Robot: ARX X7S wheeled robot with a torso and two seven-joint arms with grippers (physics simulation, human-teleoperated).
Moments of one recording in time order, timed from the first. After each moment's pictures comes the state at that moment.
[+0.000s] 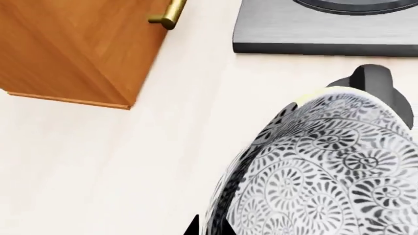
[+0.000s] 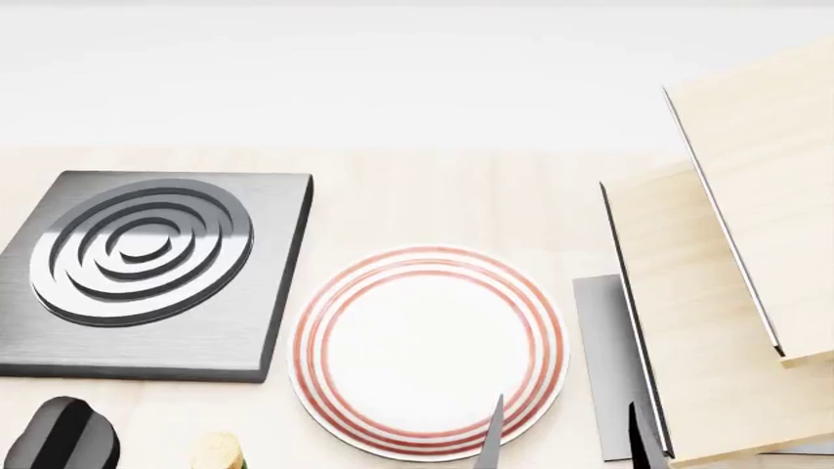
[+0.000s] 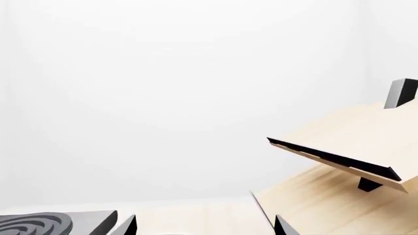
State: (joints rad) left arm 0.29 -1.12 -0.49 0.50 -1.59 -1.02 -0.83; right arm 0.00 0.32 -0.36 -0.14 0.19 -0.34 0.41
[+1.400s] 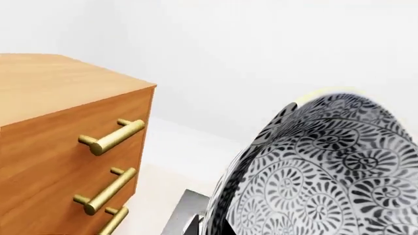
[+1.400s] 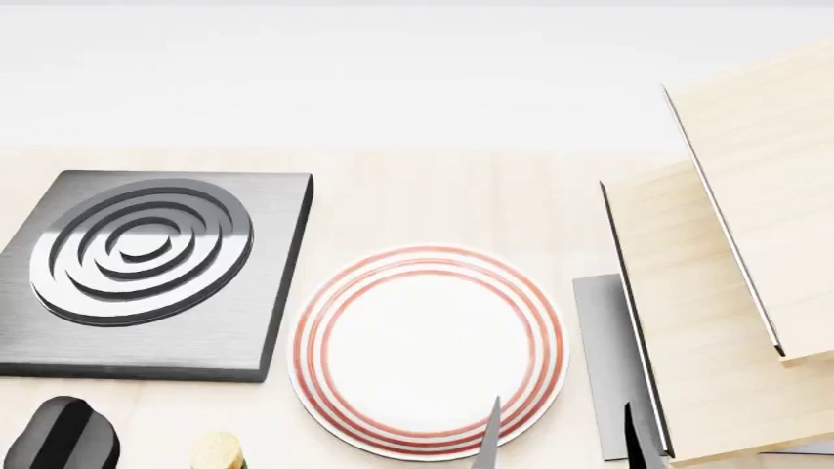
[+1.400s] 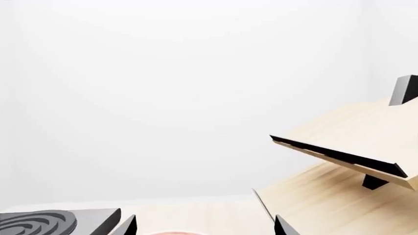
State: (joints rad) left arm -0.41 -1.05 -0.31 0.51 -1.65 -0.67 -0.86; right arm 0.00 0.33 -0.38 -0.13 0.20 -0.35 0.42
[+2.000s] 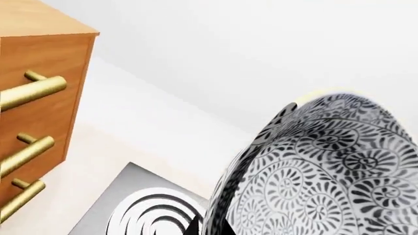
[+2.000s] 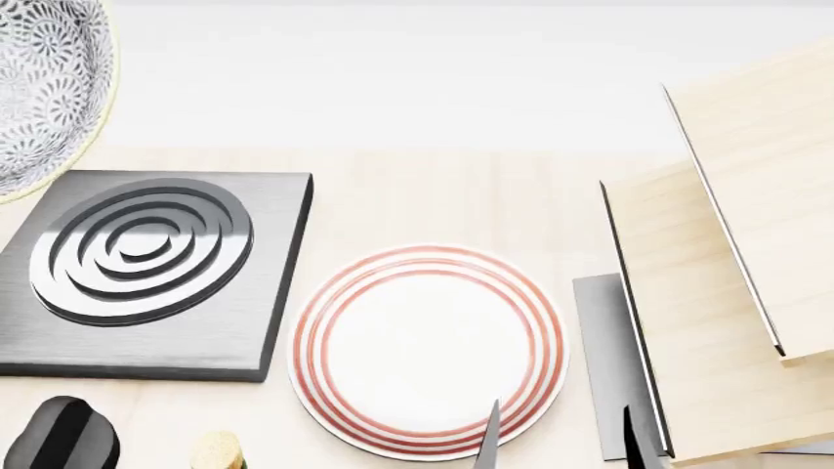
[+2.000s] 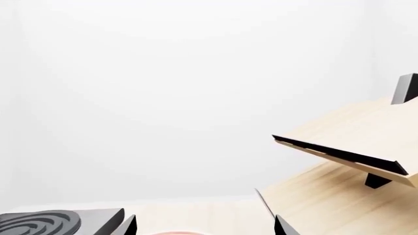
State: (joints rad) left arm -0.98 -0.80 0.15 0.12 -1.66 -0.71 -0.91; right arm 0.00 0.34 -0.39 -0.13 0.21 -0.37 0.41
